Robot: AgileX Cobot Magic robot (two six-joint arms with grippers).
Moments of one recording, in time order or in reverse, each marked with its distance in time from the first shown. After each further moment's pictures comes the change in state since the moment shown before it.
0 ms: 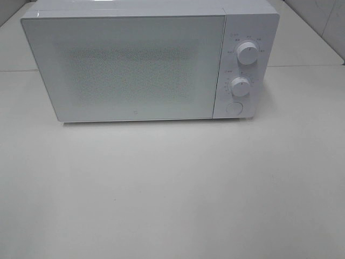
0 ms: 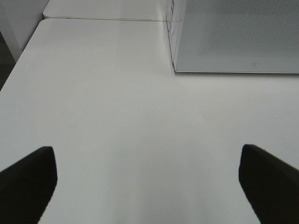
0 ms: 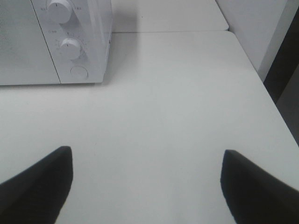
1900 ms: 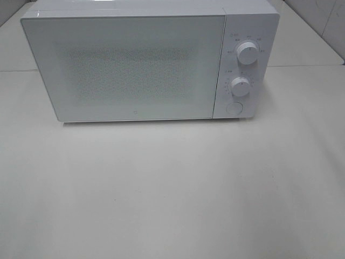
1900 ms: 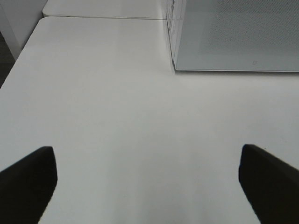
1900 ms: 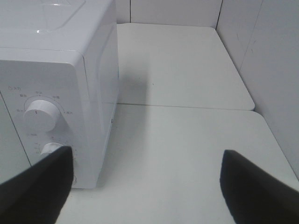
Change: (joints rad) left arm 0.000 0.000 0.005 0.000 0.001 0.000; right arm 0.000 0.911 -0.009 -0.051 -1.029 0.000
